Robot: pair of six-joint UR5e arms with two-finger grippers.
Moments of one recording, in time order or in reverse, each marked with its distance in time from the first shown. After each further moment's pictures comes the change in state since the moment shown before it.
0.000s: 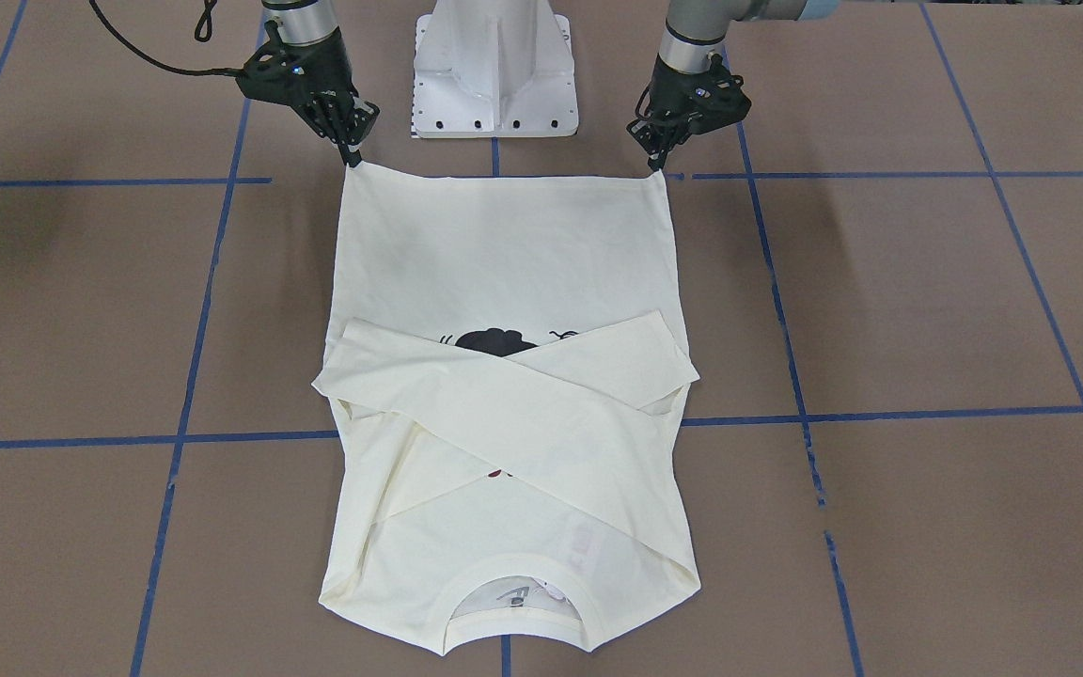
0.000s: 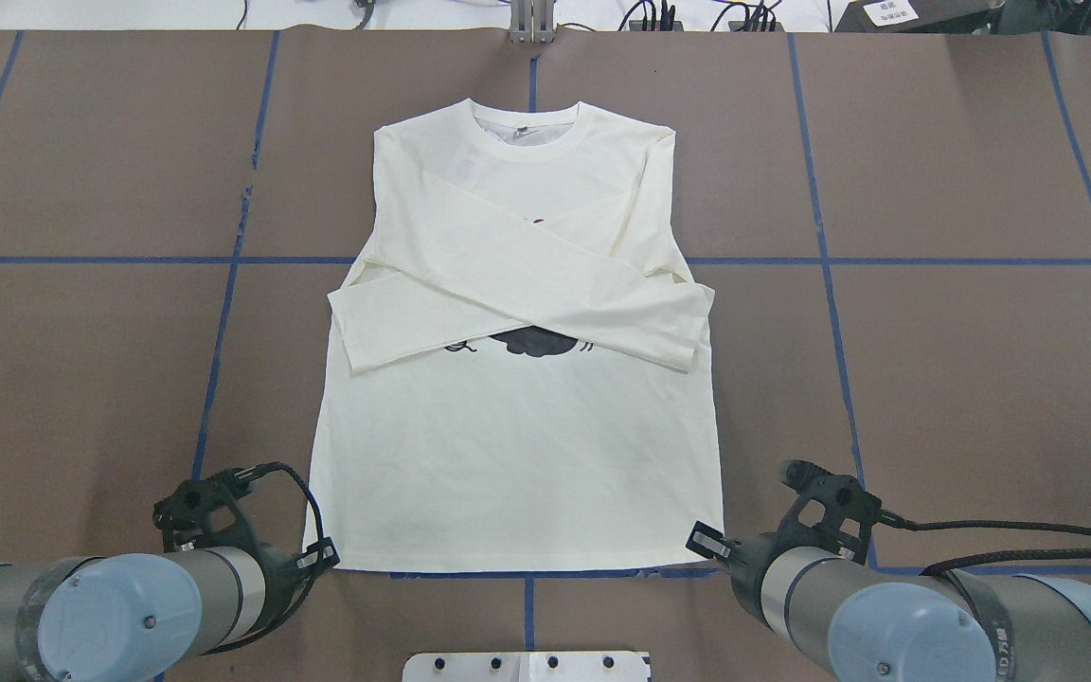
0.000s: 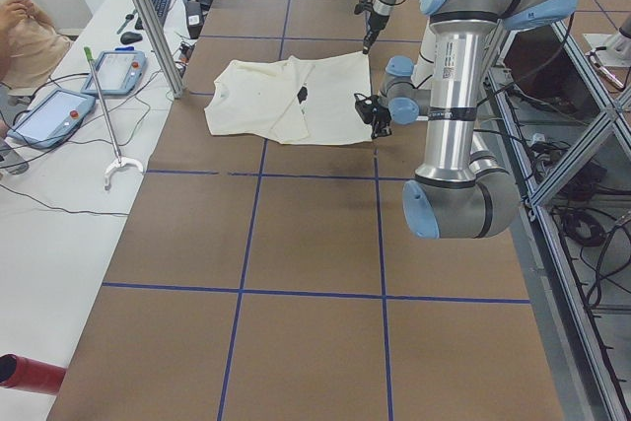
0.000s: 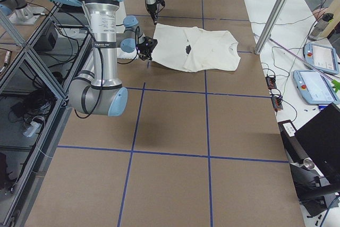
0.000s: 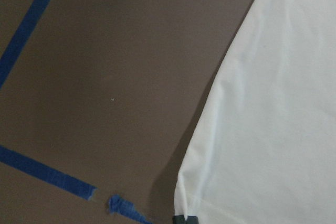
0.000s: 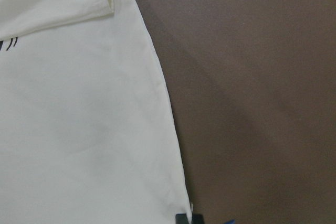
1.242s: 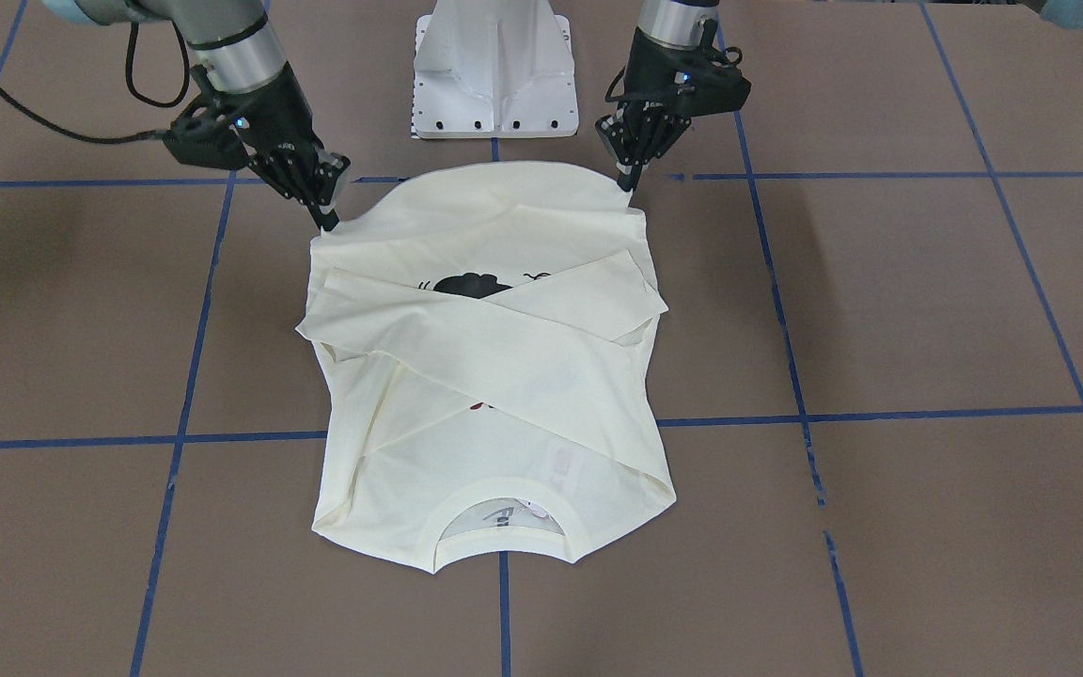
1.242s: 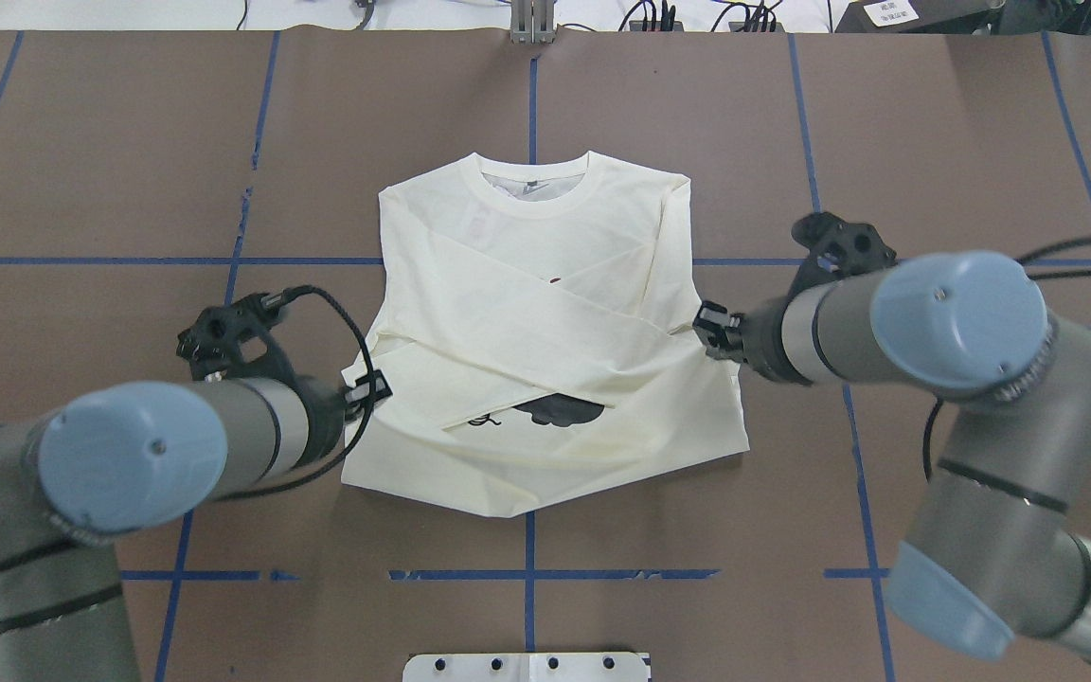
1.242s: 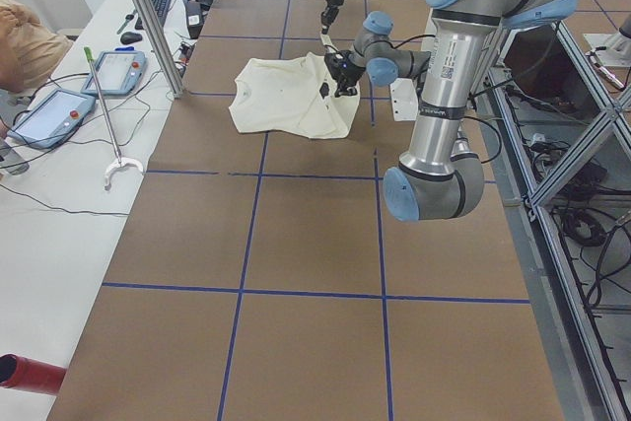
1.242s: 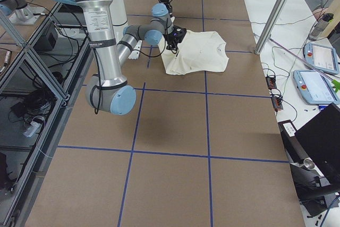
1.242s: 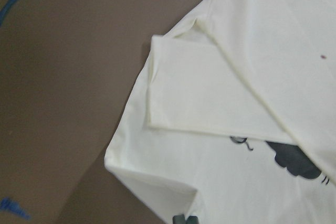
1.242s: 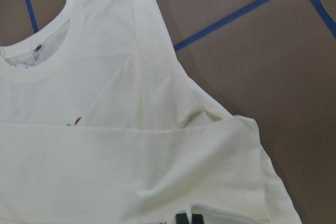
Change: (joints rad) left arm -0.296 -0.275 0.049 0.112 0.011 0.203; right arm 0.533 0.265 -0.204 0.002 0.406 -0.345
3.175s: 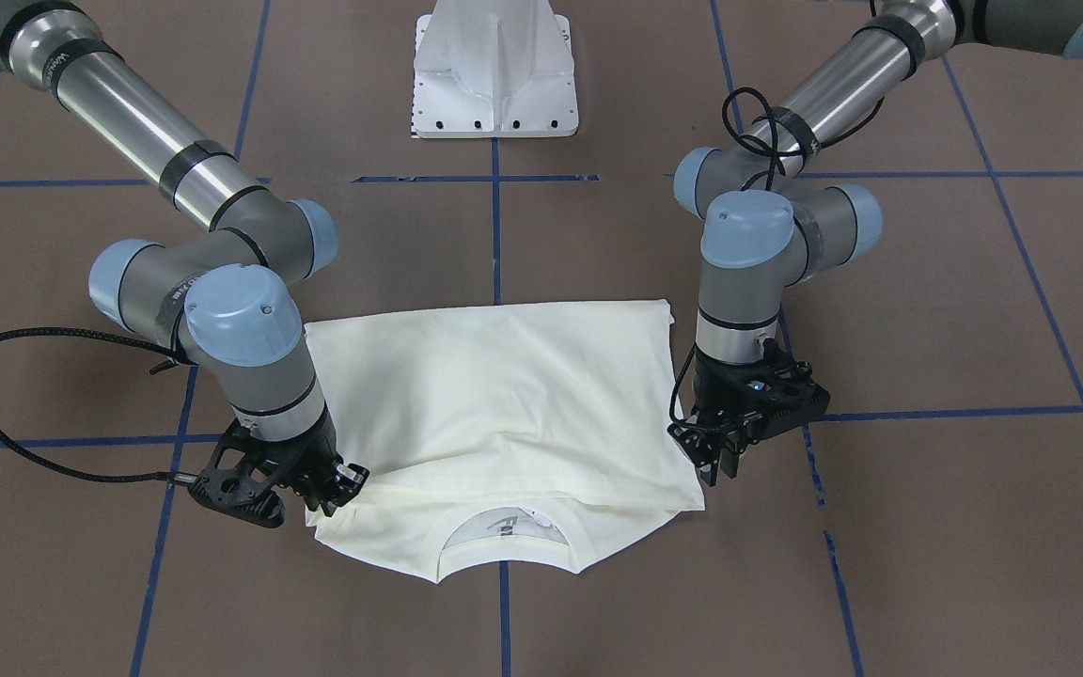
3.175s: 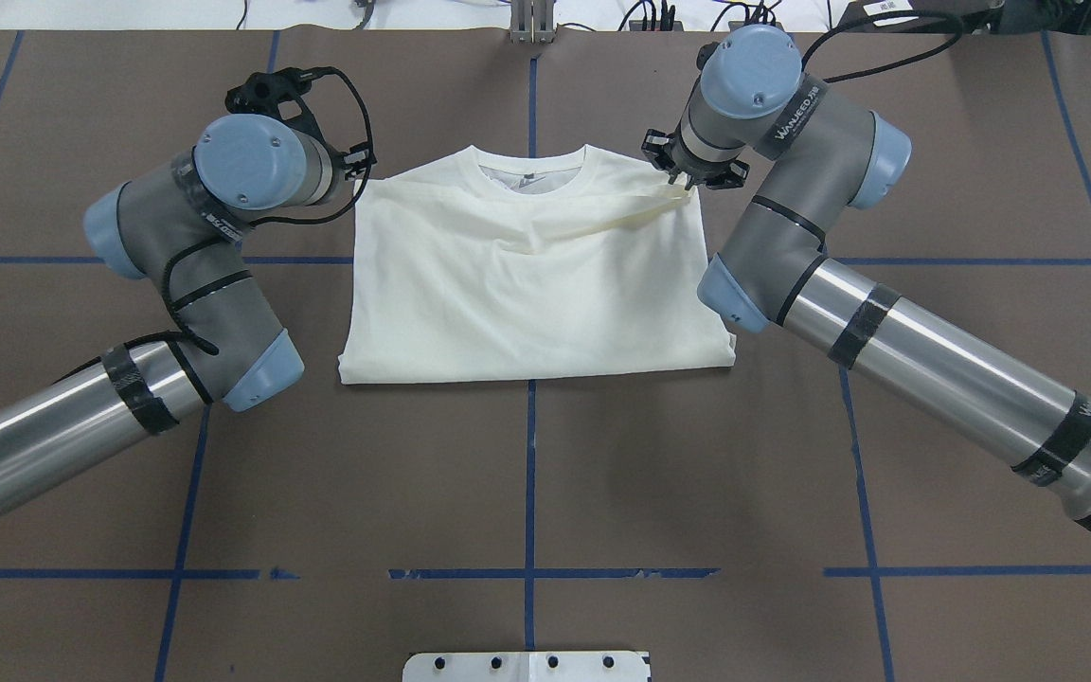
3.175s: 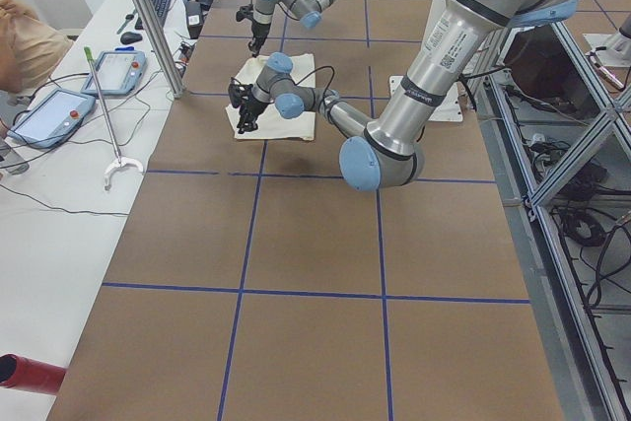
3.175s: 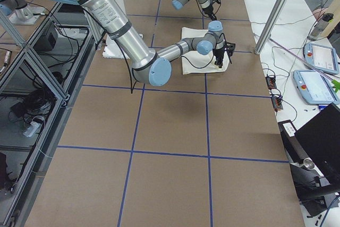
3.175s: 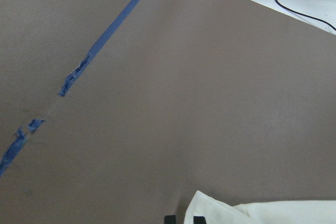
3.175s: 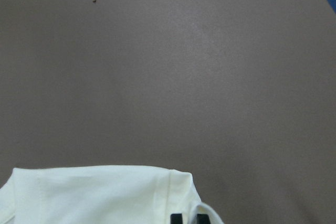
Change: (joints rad) left arm -0.330 -0.249 0.711 -0.396 -0.022 0.324; right arm 0.198 0.434 -0.827 0.227 0.063 -0.251
